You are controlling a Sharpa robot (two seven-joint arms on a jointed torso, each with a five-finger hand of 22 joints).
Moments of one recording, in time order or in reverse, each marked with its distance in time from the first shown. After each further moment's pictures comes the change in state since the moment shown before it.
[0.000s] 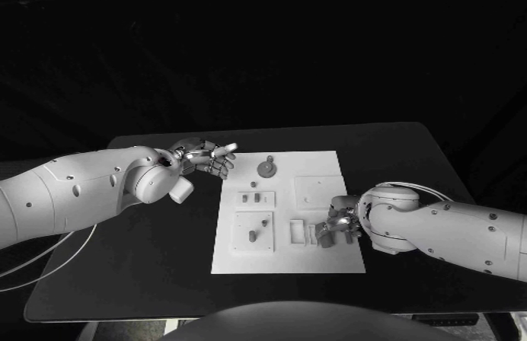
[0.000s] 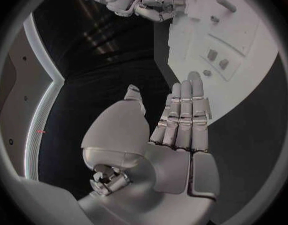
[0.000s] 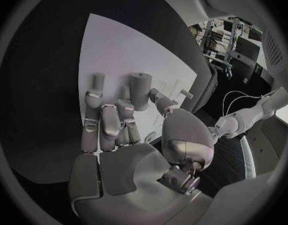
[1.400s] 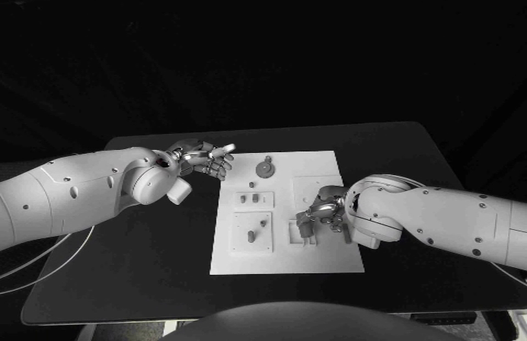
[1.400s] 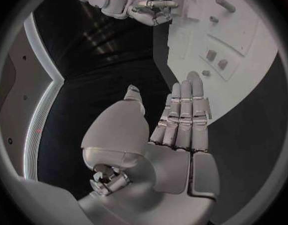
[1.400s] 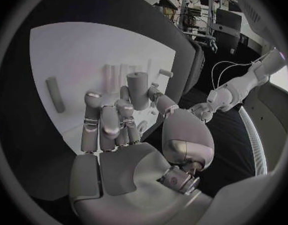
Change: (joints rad) left arm 0.000 0.003 0.000 -0.006 0.000 0.009 -0.005; left_hand -0.008 0.000 0.005 0.000 0.000 0.000 0.000 0.000 -0.001 0.000 0.000 0.000 -0.001 0.000 0.000 0.000 0.001 0.000 0.000 0.000 0.000 0.000; right arm 0.053 0.045 -0.005 0.019 0.283 -0.112 -0.009; right_hand -0.008 -0.006 0.065 -0.048 -0.009 0.002 -0.003 -0.001 -0.001 0.000 0.000 0.000 -0.008 -0.006 -0.002 0.004 -0.023 0.000 -0.007 0.007 0.000 0.000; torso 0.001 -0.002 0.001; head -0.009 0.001
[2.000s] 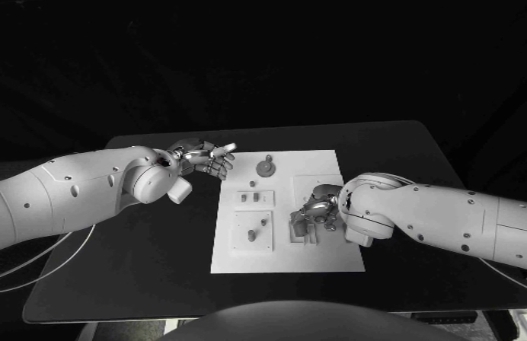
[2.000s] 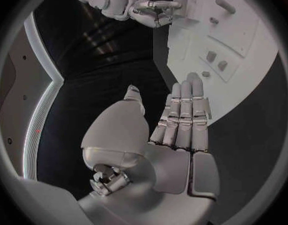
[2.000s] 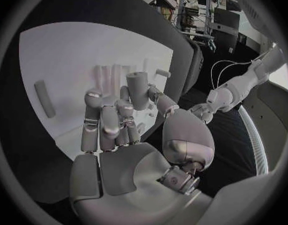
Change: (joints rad) left arm 0.000 0.001 0.000 0.001 0.000 0.006 -0.003; left_hand -0.008 0.000 0.002 0.002 0.000 0.000 0.000 0.000 0.000 -0.003 0.003 0.000 0.000 0.000 0.000 -0.004 0.001 0.000 0.000 0.000 0.000 0.000; right arm 0.000 0.044 0.000 -0.028 0.024 0.003 -0.006; right_hand -0.011 -0.010 0.015 -0.009 -0.004 0.000 0.000 -0.008 -0.001 0.000 0.000 0.000 -0.001 -0.004 -0.001 0.000 -0.008 0.000 -0.002 0.002 -0.004 0.000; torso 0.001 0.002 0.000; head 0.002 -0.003
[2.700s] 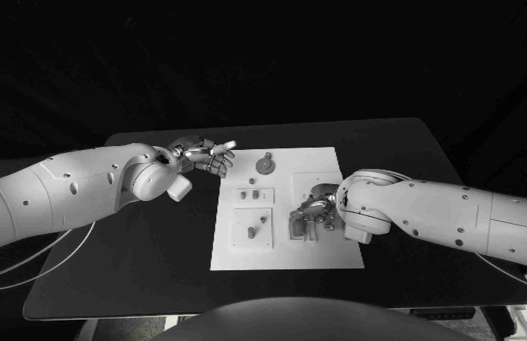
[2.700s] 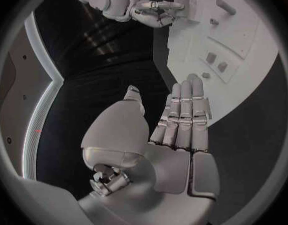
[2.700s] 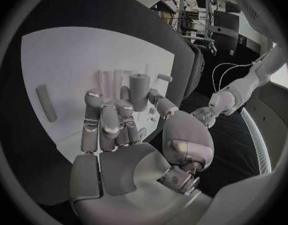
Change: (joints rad) left arm 0.000 0.000 0.000 0.002 0.000 0.006 -0.004; left_hand 0.000 0.000 0.003 -0.003 0.000 -0.004 0.003 0.000 -0.001 -0.005 -0.003 0.000 -0.001 0.000 0.000 0.000 0.001 0.000 0.000 0.000 -0.004 0.000; right arm -0.002 0.019 0.000 -0.019 0.009 0.052 -0.020; right_hand -0.056 0.020 0.005 0.050 -0.003 0.000 0.000 -0.003 -0.005 -0.006 0.006 0.008 0.000 -0.021 0.008 0.009 -0.022 0.000 -0.002 0.002 -0.004 0.000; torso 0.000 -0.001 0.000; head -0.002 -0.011
